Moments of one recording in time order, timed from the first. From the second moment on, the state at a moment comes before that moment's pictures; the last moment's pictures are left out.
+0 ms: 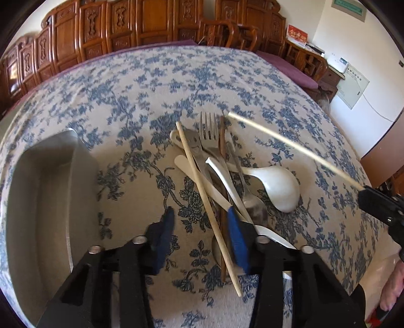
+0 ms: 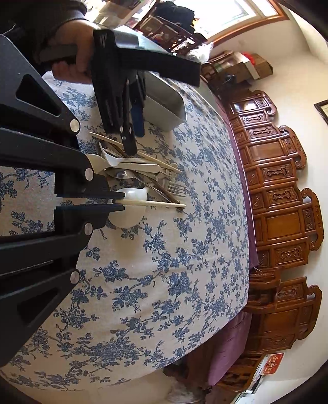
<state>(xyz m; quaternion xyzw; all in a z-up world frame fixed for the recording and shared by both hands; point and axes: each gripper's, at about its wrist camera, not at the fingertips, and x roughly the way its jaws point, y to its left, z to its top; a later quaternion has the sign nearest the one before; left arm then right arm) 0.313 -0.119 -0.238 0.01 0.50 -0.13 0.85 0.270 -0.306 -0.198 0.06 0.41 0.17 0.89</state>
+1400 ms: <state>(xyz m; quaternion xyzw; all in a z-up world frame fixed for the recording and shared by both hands) 0.269 0.019 -0.177 0.00 0.47 -0.06 0.88 0.212 -0.214 -0.125 -0.01 0.34 0.27 0.90</state>
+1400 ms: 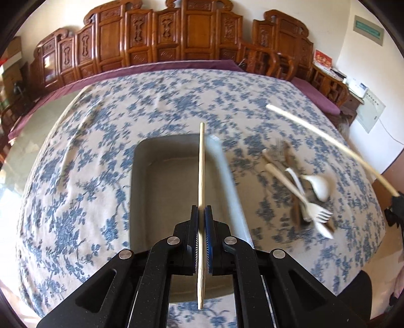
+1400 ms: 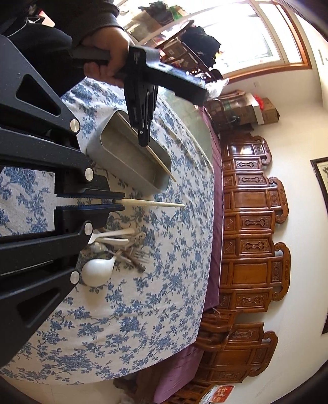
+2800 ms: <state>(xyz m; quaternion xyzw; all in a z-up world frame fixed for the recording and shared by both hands) 0.223 0.100 -0.135 -0.01 0.43 -0.04 0.90 0.255 -0.061 -0.191 -0.05 0.42 0.24 0.88</state>
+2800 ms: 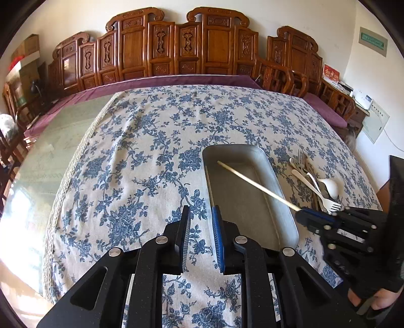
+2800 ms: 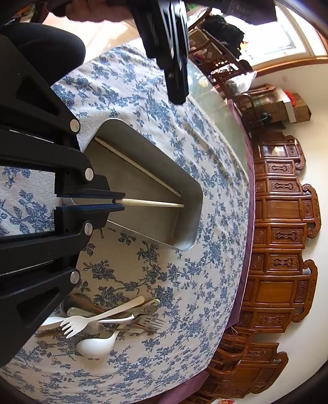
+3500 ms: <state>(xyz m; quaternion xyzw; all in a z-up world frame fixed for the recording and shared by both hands) 0.215 0.089 -0.131 0.01 0.42 -0.04 0.90 0.252 -0.057 -0.196 -0.03 0.42 0.29 0.86</state>
